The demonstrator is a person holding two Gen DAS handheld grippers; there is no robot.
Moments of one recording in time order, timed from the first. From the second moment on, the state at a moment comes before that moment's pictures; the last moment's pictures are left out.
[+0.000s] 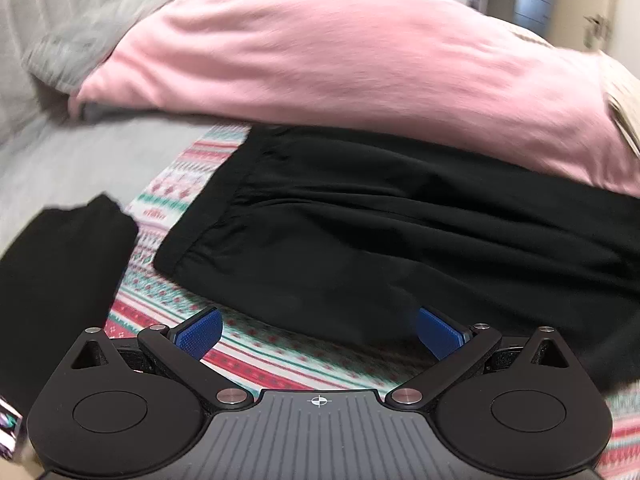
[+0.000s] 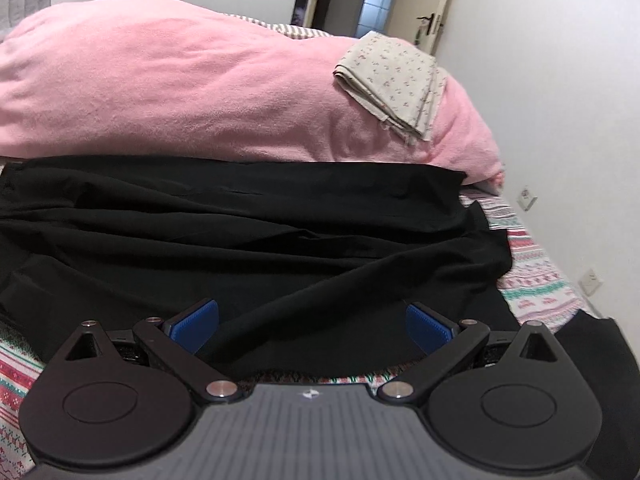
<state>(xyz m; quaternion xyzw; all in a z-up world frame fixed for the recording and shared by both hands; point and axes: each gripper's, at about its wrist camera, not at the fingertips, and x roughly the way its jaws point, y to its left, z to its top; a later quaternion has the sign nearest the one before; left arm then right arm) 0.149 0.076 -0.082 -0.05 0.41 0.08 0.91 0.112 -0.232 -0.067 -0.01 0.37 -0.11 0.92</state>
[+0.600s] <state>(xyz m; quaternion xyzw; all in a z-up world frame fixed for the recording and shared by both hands) 0.196 0.182 -0.124 -0.15 0.42 0.15 0.88 0.161 -0.459 -0.149 0.19 0.44 -0.22 0.85</state>
